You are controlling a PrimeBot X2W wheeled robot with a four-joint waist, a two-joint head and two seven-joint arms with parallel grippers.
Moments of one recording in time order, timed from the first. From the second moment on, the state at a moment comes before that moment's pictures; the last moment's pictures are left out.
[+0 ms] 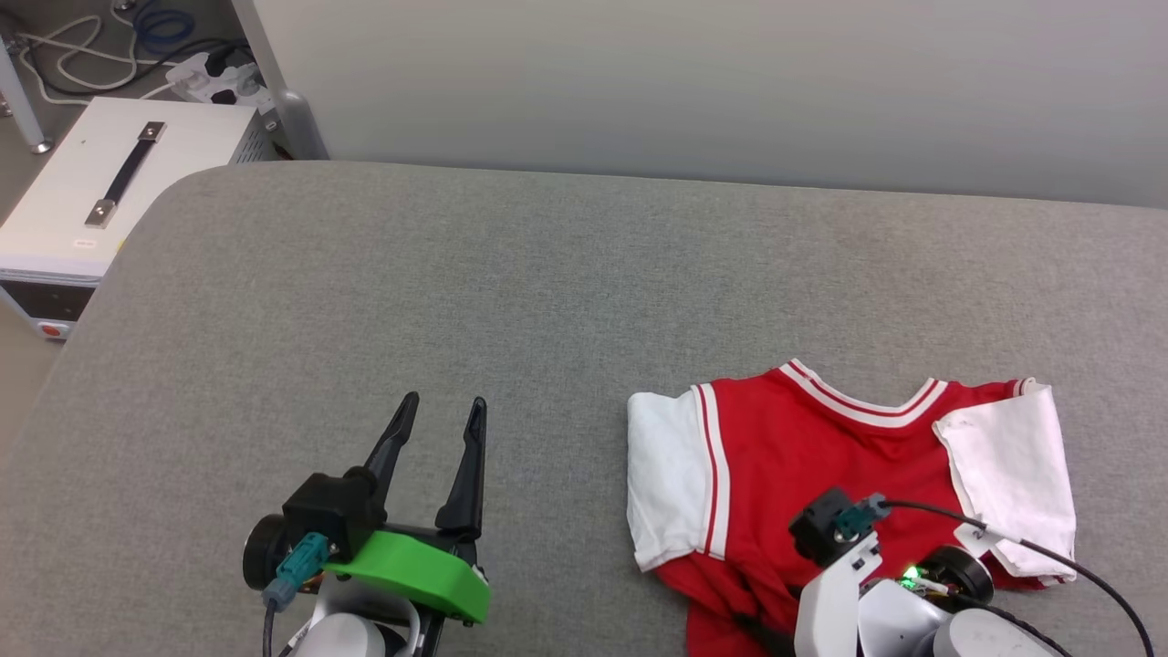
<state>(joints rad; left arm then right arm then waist) -0.06 0.06 -0.16 0.15 -0.24 -0.13 -0.26 -0.18 -0.41 0.69 0.12 0.60 0.12 0.58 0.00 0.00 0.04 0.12</state>
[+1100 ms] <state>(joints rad) -0.08 0.07 -0.24 0.26 -0.30 -0.13 -0.26 -0.04 -0.16 -0.01 0.00 0.28 0.12 -0.22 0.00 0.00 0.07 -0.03</state>
